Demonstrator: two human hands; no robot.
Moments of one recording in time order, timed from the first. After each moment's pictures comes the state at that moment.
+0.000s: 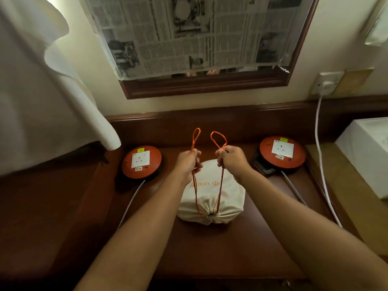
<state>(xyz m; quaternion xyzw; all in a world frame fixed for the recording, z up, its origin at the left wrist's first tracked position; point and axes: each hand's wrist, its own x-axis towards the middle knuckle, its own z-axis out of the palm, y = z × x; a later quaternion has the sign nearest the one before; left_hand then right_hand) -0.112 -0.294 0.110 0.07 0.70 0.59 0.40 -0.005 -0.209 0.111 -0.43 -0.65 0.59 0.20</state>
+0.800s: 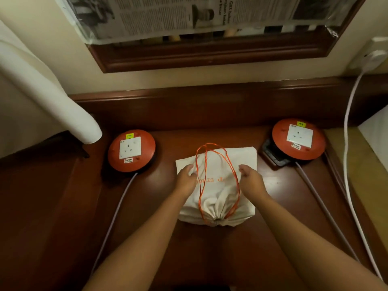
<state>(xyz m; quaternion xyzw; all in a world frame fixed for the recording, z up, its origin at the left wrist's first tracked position) -0.157 -0.294 -0.018 0.17 0.83 0.36 0.40 0.003 -0.185 -0.008 -0.56 -0.70 0.44 0.07</state>
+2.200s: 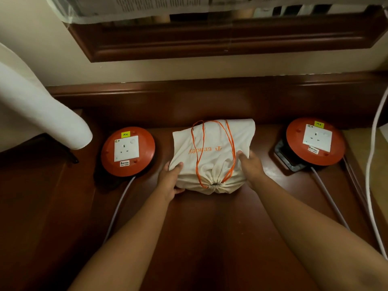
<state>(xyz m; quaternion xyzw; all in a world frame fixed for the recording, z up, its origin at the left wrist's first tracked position) -0.235 -0.293 -0.061 -0.11 0.69 0.53 0.47 -0.070 -0.121 -0.065 -0.57 -0.51 0.61 0.20</state>
